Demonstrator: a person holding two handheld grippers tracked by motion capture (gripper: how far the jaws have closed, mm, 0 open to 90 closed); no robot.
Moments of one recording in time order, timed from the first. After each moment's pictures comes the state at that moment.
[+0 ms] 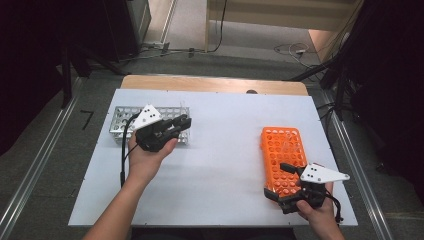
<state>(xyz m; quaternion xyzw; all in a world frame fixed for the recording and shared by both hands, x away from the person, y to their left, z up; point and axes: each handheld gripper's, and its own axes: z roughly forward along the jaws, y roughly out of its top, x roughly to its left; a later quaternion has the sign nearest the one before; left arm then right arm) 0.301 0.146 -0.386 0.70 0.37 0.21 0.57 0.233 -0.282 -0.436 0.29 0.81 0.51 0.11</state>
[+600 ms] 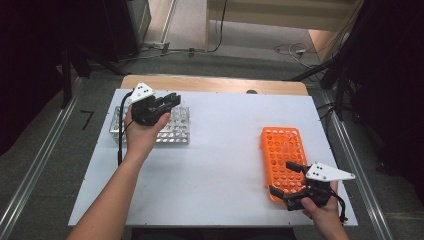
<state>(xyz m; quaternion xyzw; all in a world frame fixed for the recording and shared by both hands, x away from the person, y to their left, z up) 0.363 0.170 -0.388 0.67 0.42 0.25 0.56 0.237 -0.295 -0.438 0.31 0.80 0.50 0.12</state>
